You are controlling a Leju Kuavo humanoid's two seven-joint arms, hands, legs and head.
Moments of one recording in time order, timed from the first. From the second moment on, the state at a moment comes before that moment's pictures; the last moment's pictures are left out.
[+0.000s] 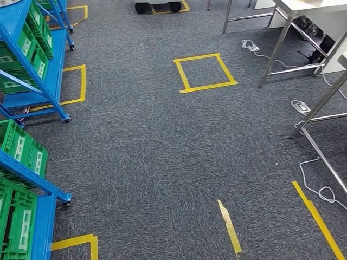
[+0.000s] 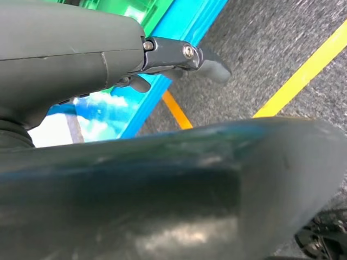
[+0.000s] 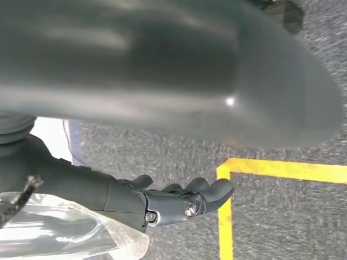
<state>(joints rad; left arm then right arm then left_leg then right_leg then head) 0.01 -0.19 0.64 -0.27 -1.27 0.41 0.01 -0.04 0.04 -0.11 -0.27 0.47 -0.23 0.00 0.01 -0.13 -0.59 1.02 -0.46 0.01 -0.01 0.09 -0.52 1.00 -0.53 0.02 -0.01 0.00</state>
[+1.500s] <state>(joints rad) -0.01 -0.17 0.65 -0.22 -1.27 0.43 0.03 -0.04 0.05 -0.05 -0.27 0.53 -0.25 -0.02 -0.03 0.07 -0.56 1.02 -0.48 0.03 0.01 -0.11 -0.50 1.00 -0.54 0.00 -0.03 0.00</state>
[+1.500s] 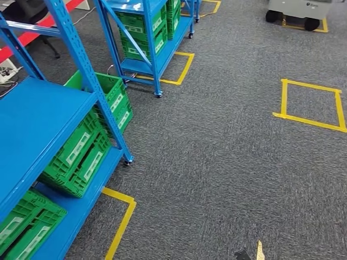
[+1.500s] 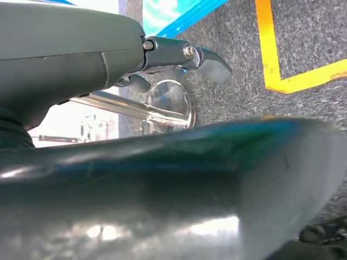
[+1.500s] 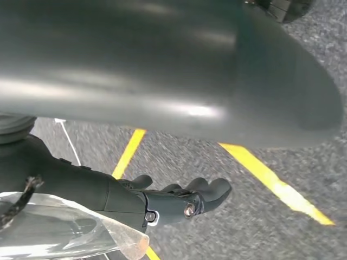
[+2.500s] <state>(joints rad) -0.01 -0.17 0.65 -0.22 -1.28 0.43 0.03 -0.03 0.05 -0.03 -0.28 0.55 -0.25 -0.01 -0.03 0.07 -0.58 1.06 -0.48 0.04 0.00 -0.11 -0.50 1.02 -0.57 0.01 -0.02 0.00</state>
